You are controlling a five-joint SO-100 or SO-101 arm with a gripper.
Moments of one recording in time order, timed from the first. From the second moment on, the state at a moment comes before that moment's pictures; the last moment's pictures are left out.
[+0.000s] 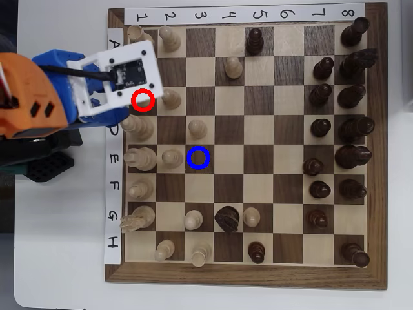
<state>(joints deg) -20.3 138.8 110.7 96.6 100.3</state>
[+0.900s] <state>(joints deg) -25.9 140.9 117.8 96.5 100.3</state>
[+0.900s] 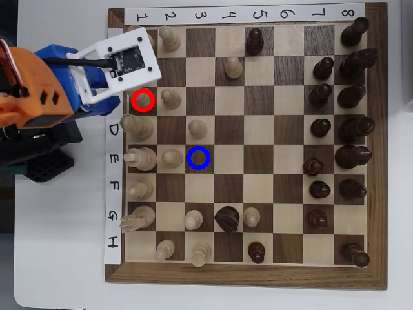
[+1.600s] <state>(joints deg) -30.8 138.6 121.7 93.3 100.3</state>
